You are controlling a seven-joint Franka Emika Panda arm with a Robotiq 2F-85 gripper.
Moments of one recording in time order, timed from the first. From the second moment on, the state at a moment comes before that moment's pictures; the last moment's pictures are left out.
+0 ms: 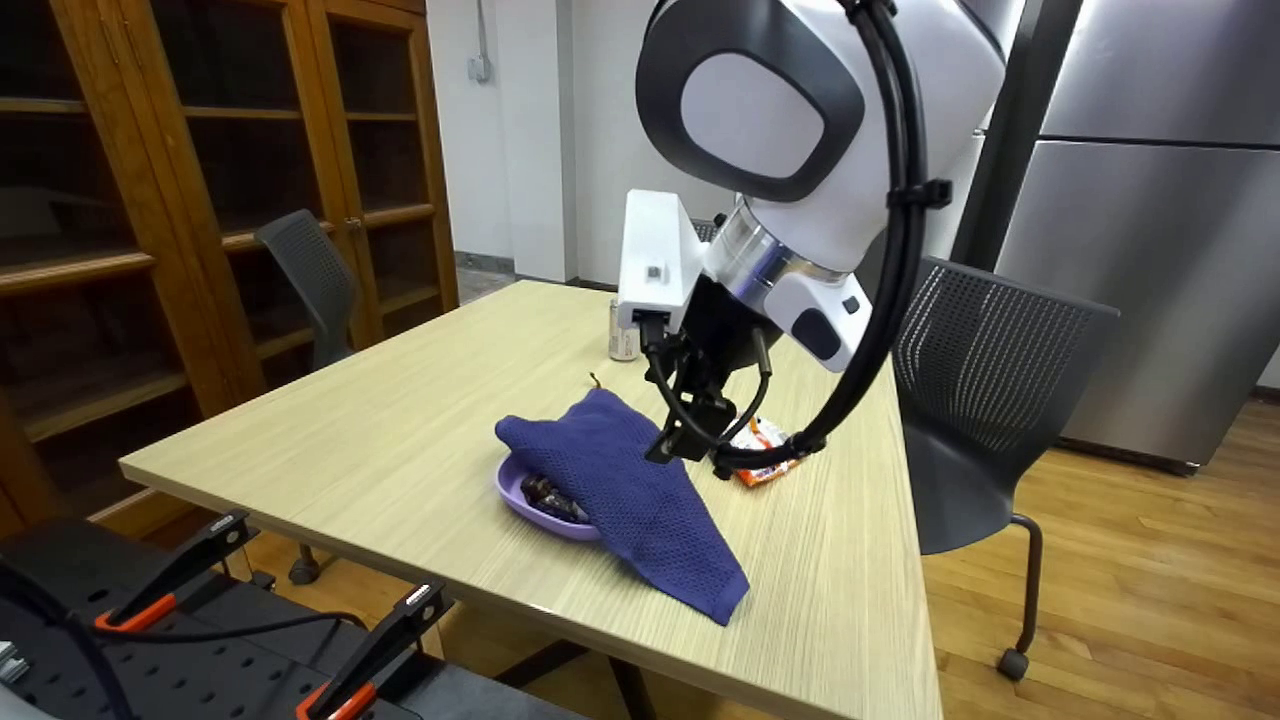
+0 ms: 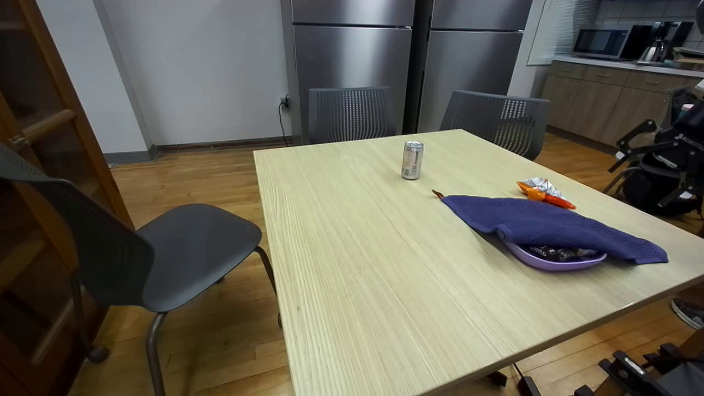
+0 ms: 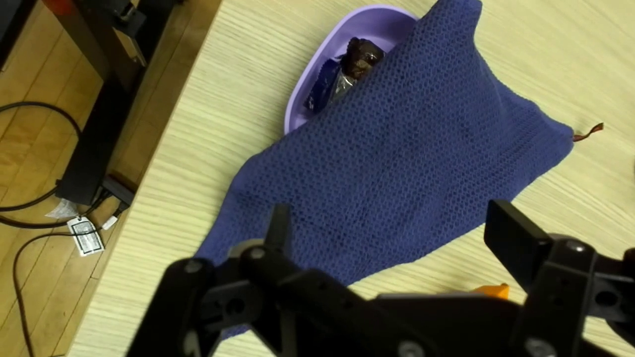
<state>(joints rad) -0.38 0.25 -0.33 -2.35 0.73 2.24 -0.18</state>
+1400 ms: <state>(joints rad) -0.34 0.23 -0.27 -2.55 0.99 2.35 -0.43</state>
